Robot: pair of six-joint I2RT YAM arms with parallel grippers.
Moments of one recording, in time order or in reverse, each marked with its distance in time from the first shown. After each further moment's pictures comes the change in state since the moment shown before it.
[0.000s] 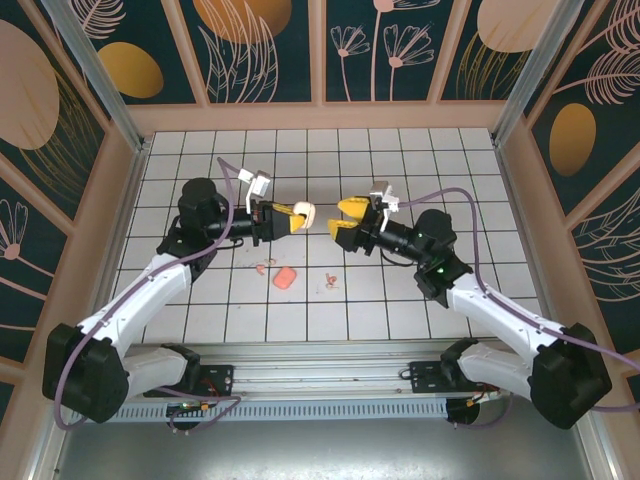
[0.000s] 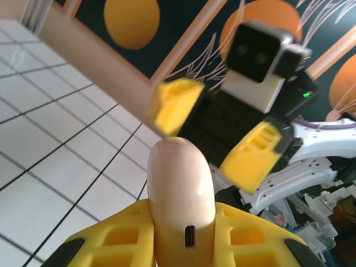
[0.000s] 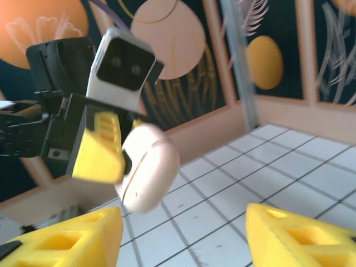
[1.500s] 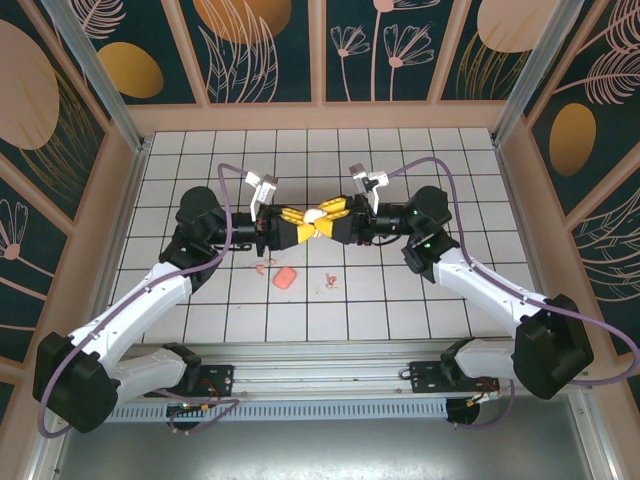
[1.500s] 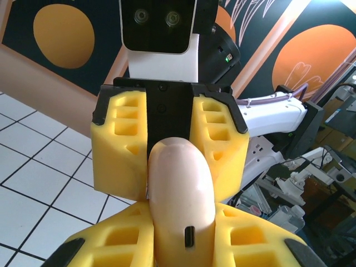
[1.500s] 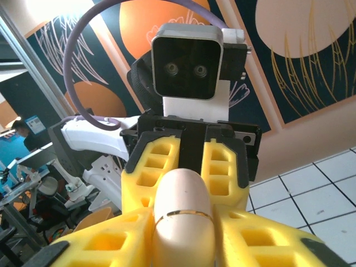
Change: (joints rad) left arm -0.124 -0.050 0.024 0.109 0.010 -0.053; right arm -0.002 0.172 0.209 0.185 -0.444 0.384
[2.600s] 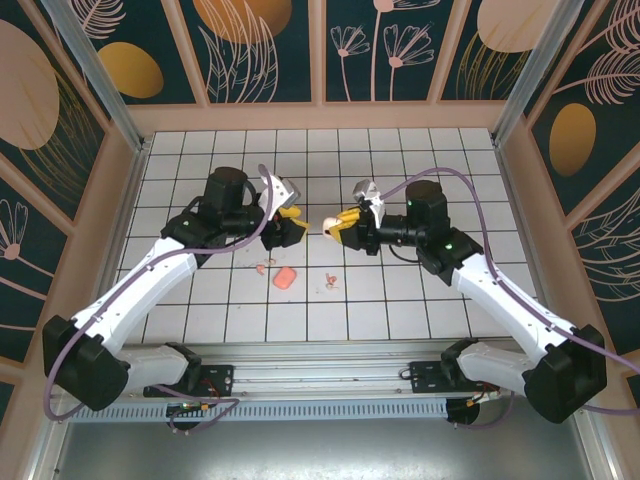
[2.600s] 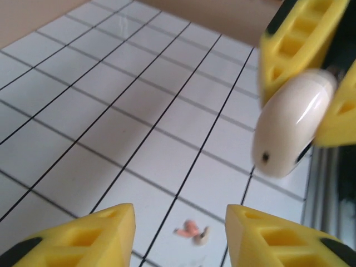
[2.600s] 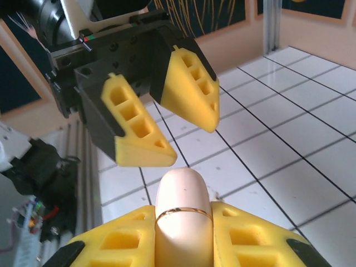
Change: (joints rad) left arm -0.006 0.138 0.254 -0.822 -0.494 0.840; right arm -0.046 -0.139 0.069 -0.897 0.321 -0.788
